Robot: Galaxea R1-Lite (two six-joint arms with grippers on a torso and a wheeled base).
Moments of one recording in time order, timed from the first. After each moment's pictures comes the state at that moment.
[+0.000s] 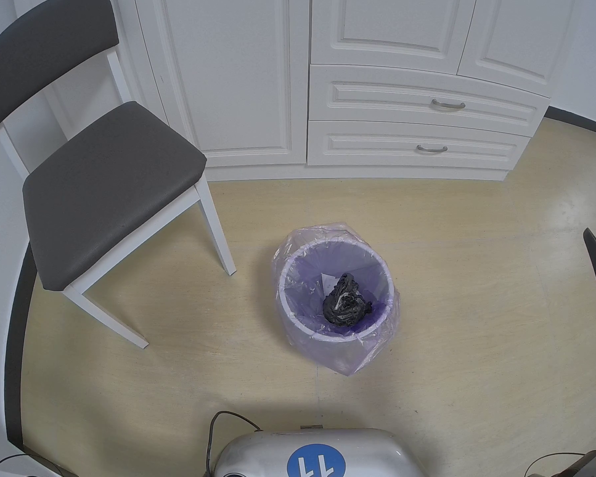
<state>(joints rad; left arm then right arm) -0.22 0.82 -0.16 -1.12 0.41 0.40 -0.03 1.04 -0.06 -1.29 0.05 0.21</state>
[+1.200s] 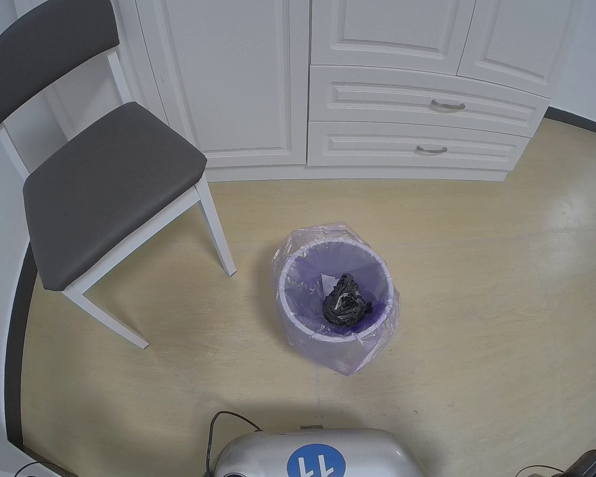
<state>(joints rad) -0.14 0.31 -0.41 -0.49 0.40 0.43 0.11 0.14 -0.35 -0.32 0.09 0.25</state>
